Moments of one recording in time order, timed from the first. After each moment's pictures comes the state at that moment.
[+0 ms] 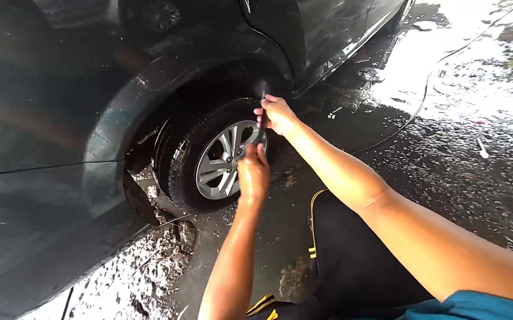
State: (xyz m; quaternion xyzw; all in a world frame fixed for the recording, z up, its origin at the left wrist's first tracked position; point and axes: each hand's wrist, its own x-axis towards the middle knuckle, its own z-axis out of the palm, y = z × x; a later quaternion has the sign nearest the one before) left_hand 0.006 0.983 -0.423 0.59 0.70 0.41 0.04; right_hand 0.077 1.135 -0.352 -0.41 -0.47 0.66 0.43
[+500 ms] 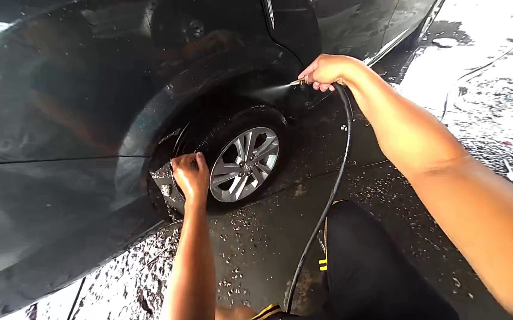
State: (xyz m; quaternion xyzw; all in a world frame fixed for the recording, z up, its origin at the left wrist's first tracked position) left_hand -0.177 0.951 -0.413 0.46 0.77 0.43 -0.11; right_hand 0.166 1.220 -0.240 -0.53 -0.78 0.30 0.13
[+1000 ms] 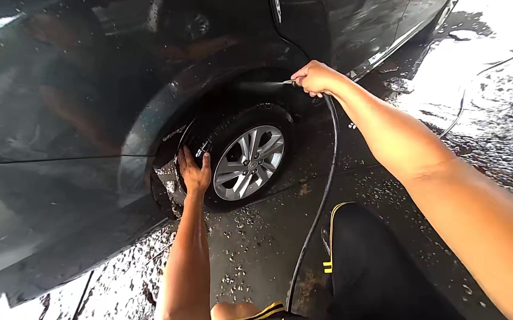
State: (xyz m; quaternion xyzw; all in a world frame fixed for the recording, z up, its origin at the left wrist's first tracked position) left_hand -0.229 0.979 -0.468 0.45 0.80 0.40 -0.04; right_hand 0.124 1.231 -0.276 -0.51 -0.80 0.26 0.18
